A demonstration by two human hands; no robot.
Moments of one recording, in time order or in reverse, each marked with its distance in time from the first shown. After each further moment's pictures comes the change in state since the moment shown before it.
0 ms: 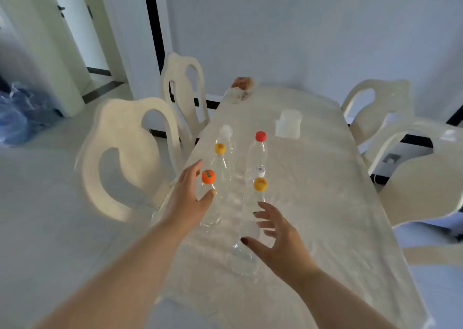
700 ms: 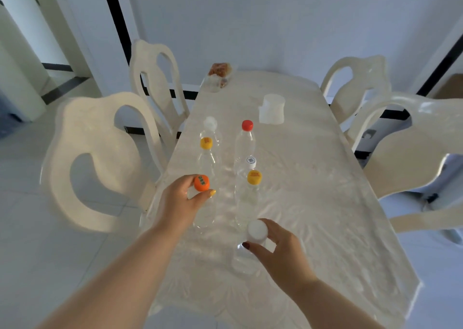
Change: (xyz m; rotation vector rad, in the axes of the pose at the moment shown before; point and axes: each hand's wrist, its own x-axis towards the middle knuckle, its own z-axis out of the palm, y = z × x) left_hand 0.009 -0.006 0.004 -0.089 -0.059 -0.067; right_hand -0.015 0.005 0.022 0.080 0.131 0.210
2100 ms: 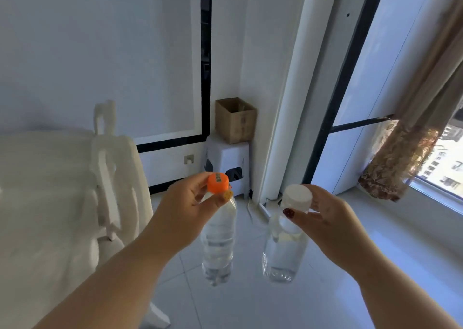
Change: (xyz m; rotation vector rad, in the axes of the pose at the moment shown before) left_hand -0.186 0.518 0.565 -0.318 -0.705 0.519; right_hand -0.191 0.223 -0.712 0.000 0.590 0.074
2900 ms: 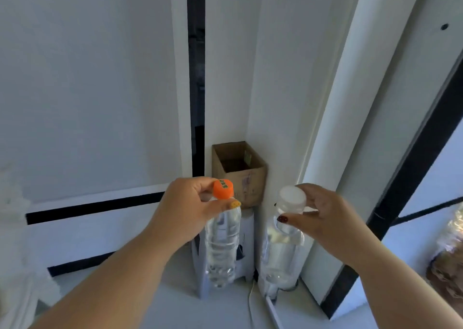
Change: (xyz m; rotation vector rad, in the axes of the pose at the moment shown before) left_hand 0.563 -0.151 0.096 0.173 0.115 -0.055; right_hand 0.602 0.125 -0.100 -0.153 -0.148 -0.092
